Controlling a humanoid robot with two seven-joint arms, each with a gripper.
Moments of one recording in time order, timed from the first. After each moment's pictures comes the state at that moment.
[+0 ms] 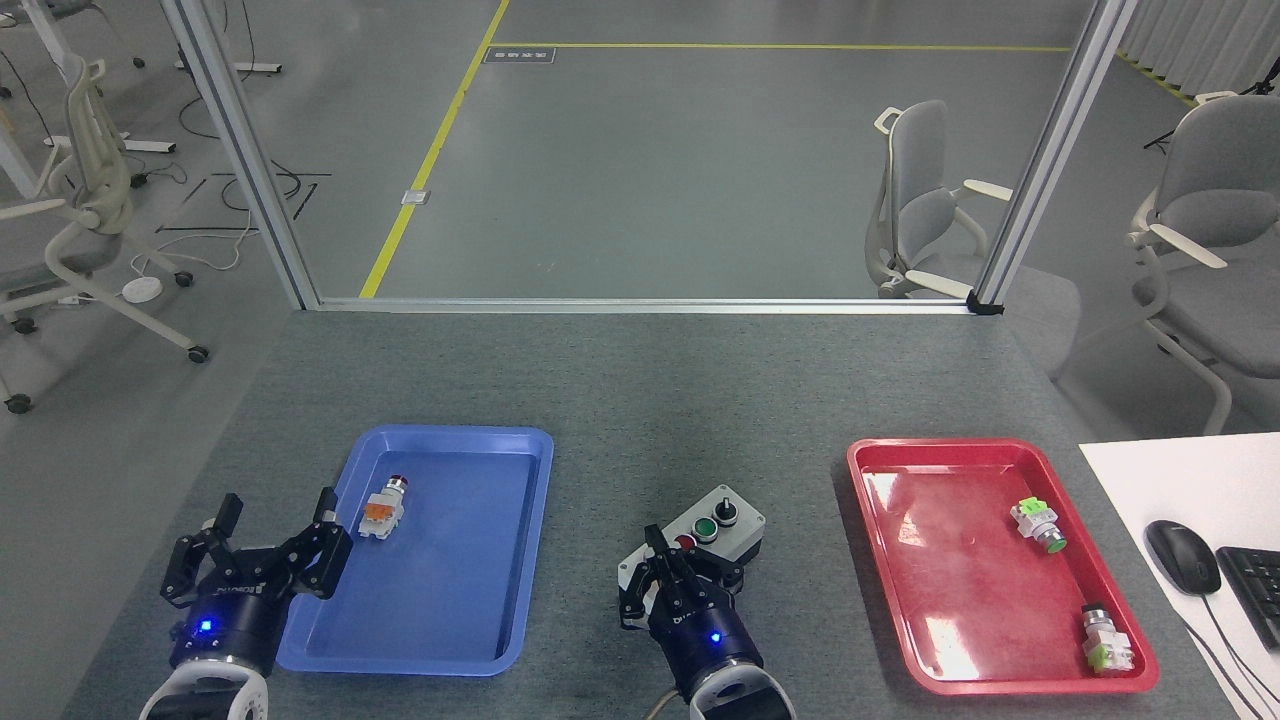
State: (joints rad) left arm -0.09 0.27 0.05 -1.41 -1.19 -0.03 0.17; right arm -0.19 0.20 0.36 -1.18 1.58 0.04 -0.02
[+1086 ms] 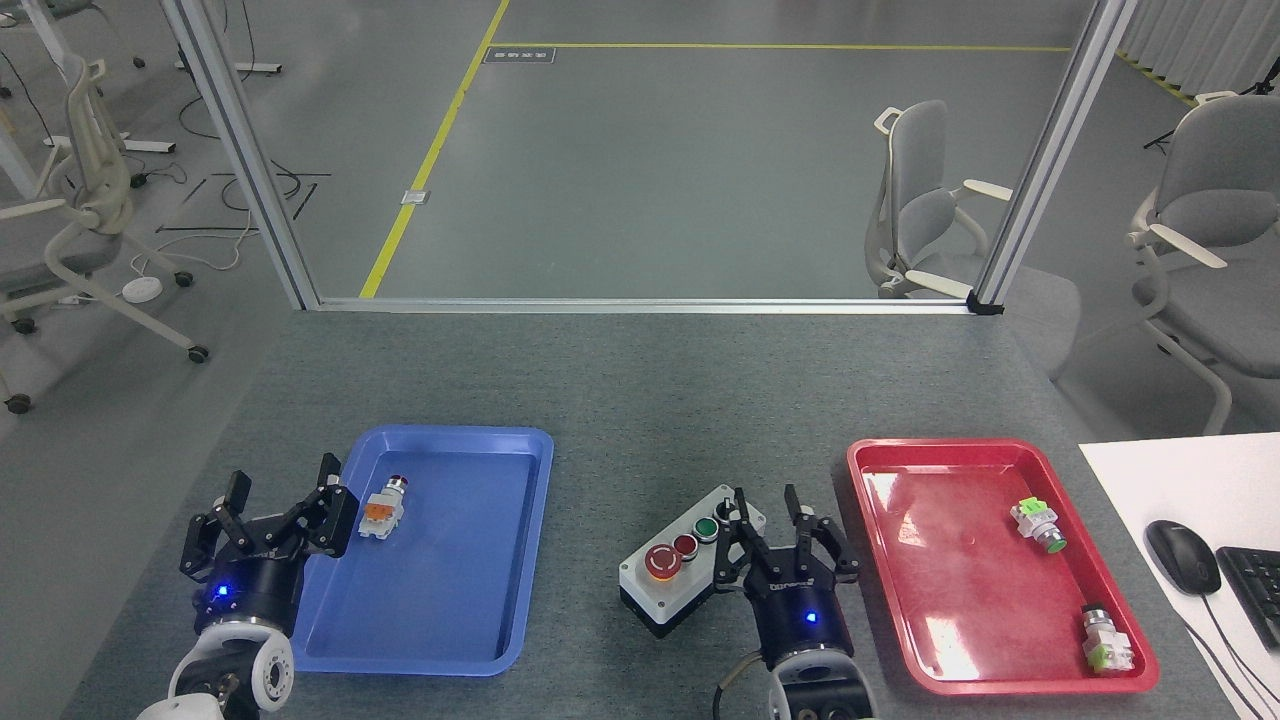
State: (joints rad) left arm -0.18 0.21 0.06 -1.34 -1.15 -0.01 0.17; right arm -0.14 0.13 0.20 -1.33 1.56 0.14 -0.09
